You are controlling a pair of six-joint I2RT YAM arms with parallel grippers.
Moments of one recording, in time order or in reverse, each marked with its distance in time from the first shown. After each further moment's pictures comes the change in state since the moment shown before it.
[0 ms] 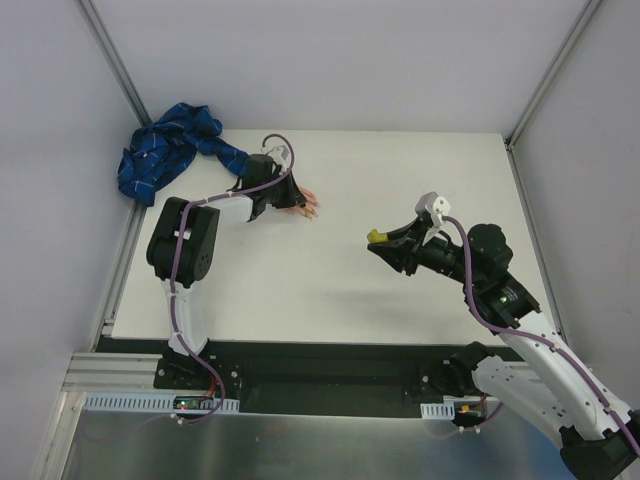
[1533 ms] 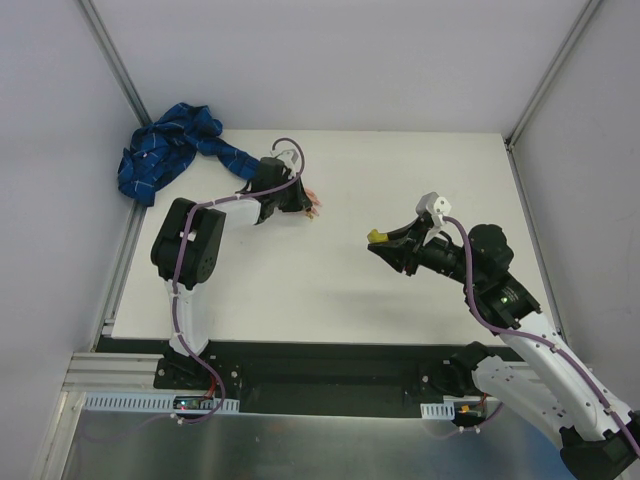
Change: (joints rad) left arm -0.056 0.001 0.000 -0.017 -0.075 0.021; right arm 0.000 -0.004 0.000 0.000 0.000 0.000
